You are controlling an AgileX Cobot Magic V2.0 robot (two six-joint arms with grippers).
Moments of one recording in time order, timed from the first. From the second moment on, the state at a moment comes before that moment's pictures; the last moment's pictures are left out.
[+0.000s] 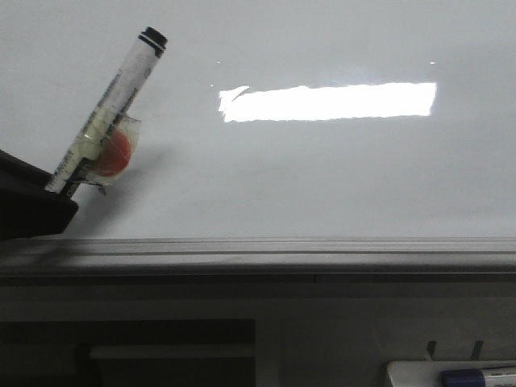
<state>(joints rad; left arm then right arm) -0.71 0.99 -0.32 0.36 -0.09 0.00 0.48 0.60 -0.49 0.26 0.51 -0.36</state>
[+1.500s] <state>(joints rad) -0.71 1.06 -0.32 0.88 -0.41 0.00 0.98 1.14 -0.84 0.19 0.43 -0.39</state>
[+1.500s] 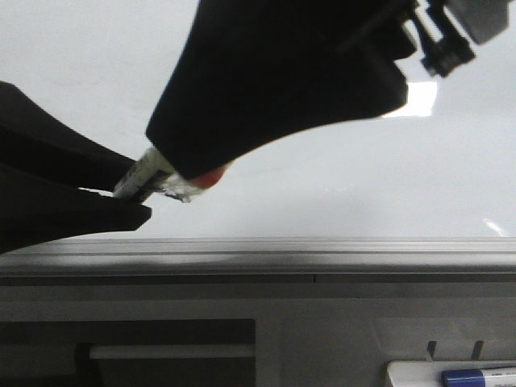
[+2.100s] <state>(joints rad) -0.71 1.06 -0.32 0.89 -0.41 -0.01 0.98 1.14 -0.84 0.16 0.41 -0.40</state>
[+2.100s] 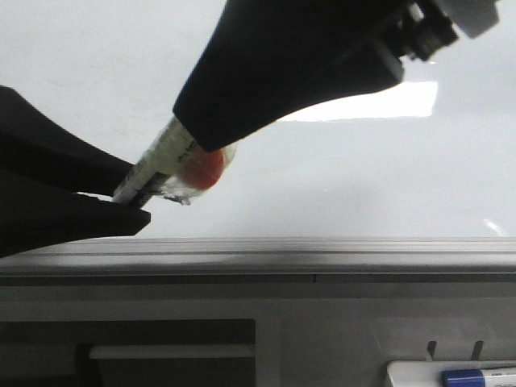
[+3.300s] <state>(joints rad) -0.71 0.77 -0.32 0.67 -0.35 -0.01 0.95 1.17 -0.84 0.19 0.25 -0.40</state>
